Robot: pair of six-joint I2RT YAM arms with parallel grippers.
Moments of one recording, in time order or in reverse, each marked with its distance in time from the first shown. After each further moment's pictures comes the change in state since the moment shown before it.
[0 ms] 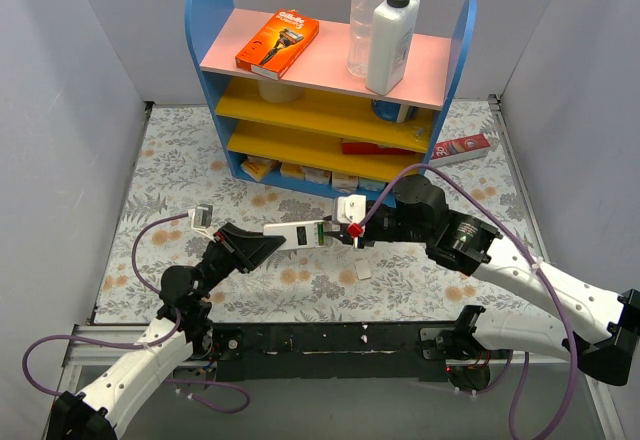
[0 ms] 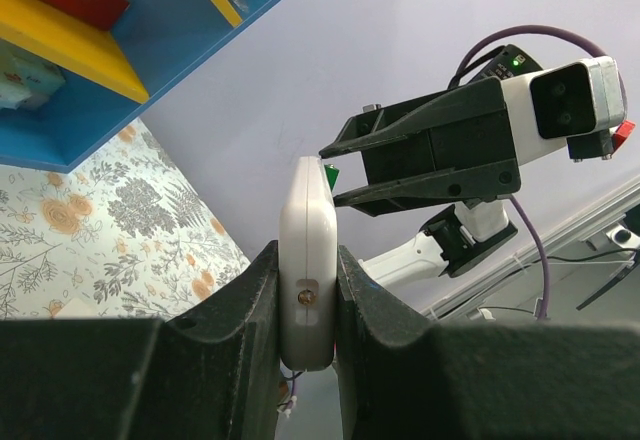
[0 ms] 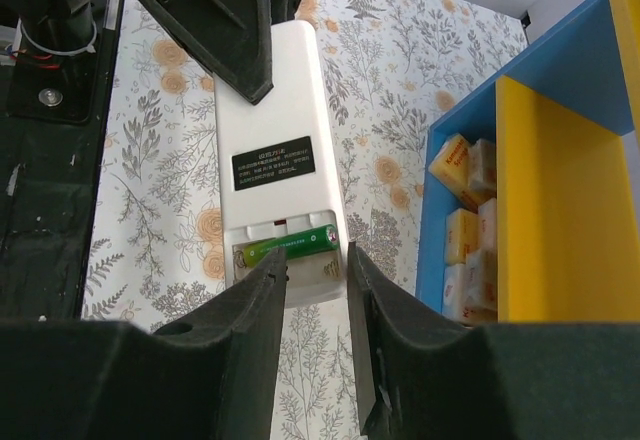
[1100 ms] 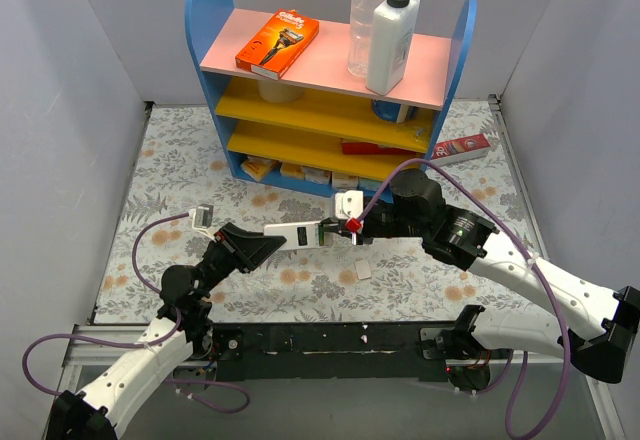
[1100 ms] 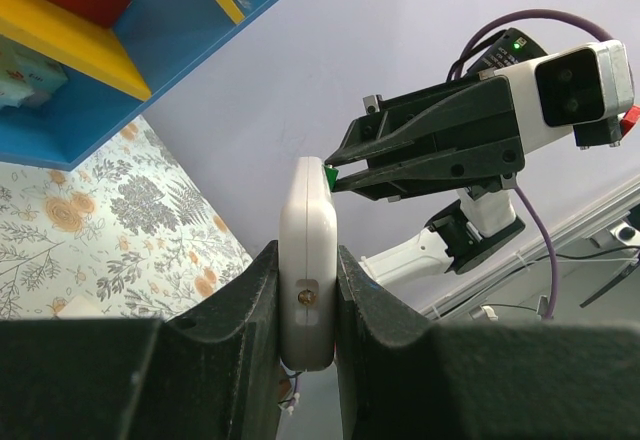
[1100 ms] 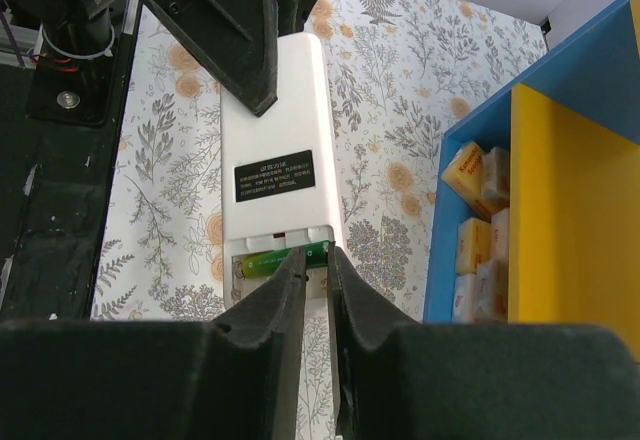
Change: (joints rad) left arm 0.000 0.009 0.000 0.003 0.006 0.006; right arm -0.029 0.037 0.033 -0.016 -0.073 0.000
